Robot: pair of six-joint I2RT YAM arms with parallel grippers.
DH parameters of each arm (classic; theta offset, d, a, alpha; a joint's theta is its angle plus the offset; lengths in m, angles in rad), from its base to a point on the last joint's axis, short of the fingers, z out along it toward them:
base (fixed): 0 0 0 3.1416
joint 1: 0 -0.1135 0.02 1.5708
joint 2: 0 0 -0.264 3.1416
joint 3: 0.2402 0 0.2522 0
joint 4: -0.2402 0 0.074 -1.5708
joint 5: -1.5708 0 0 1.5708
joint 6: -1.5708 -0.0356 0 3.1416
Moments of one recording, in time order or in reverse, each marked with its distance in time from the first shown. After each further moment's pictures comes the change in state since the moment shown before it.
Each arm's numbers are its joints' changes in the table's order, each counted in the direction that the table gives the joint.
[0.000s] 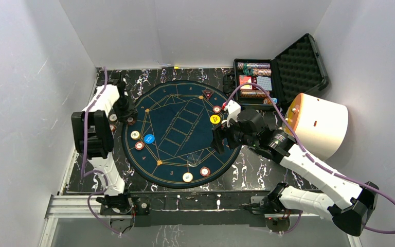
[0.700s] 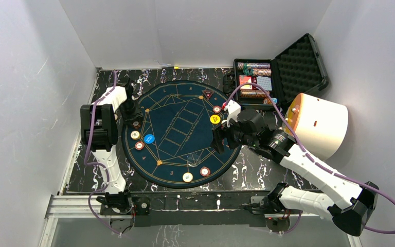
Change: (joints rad) left arm 0.053 0.159 0.006 0.062 0.001 0.018; right arm 0.000 0.000 0.000 0.000 -0.001 0.000
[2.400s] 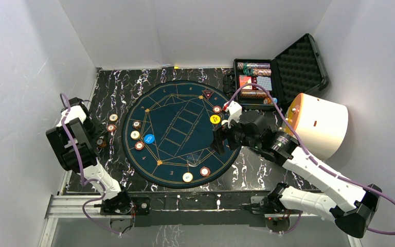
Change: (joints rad) left arm -0.489 -0.261 -0.319 0.074 0.014 -0.128; right arm -0.020 -0.034 -0.003 0.007 -0.004 -0.004
